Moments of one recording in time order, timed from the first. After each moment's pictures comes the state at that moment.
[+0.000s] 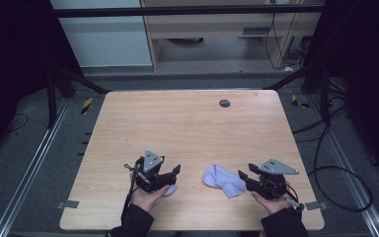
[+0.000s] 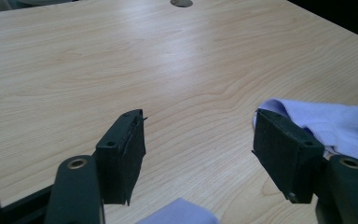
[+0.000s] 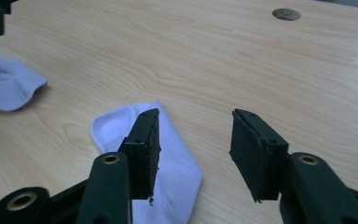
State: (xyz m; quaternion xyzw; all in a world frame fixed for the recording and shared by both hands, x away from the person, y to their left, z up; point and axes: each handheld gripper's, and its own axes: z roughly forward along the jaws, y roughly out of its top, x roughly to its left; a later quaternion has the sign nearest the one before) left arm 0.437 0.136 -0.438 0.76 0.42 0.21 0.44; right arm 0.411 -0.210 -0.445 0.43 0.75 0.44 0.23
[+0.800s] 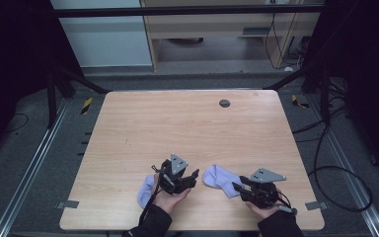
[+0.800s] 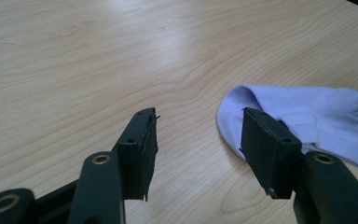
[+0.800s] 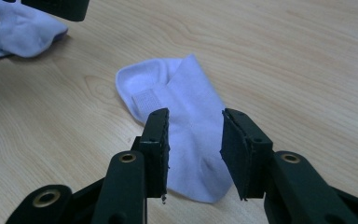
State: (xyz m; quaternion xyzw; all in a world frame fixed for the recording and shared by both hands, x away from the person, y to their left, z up) left arm 0.441 0.081 -0.462 0.79 0.40 0.20 0.41; right arm 0.403 -0.196 -0.473 0.40 0.80 0.41 0.19
